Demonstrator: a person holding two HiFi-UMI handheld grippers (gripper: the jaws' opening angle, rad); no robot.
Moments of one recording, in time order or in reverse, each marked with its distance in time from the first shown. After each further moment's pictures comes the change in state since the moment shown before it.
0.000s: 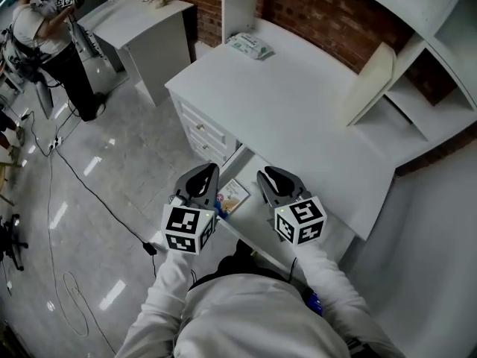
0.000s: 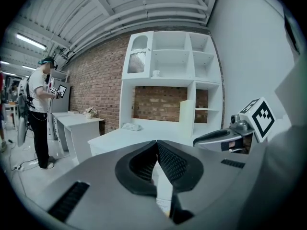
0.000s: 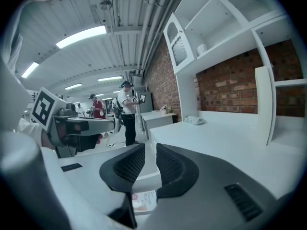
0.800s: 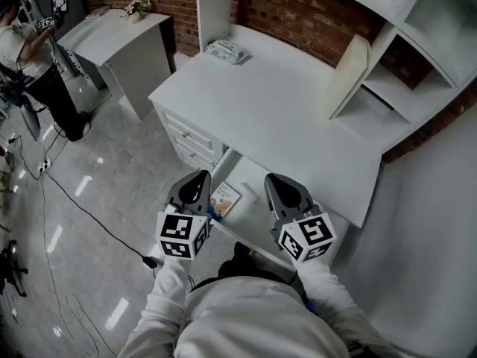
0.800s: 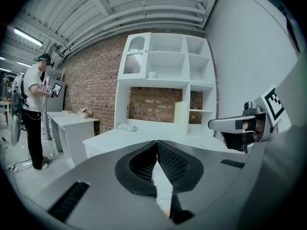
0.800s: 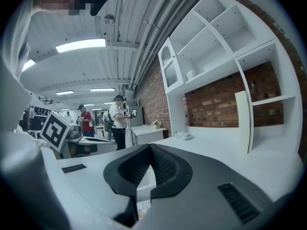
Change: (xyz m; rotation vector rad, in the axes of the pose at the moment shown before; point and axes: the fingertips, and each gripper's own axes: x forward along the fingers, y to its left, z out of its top) left arm -0.008 -0.011 -0.001 0.002 -0.014 -0.064; right arm -0.068 0.008 0.039 0.011 -0.192 -0.141
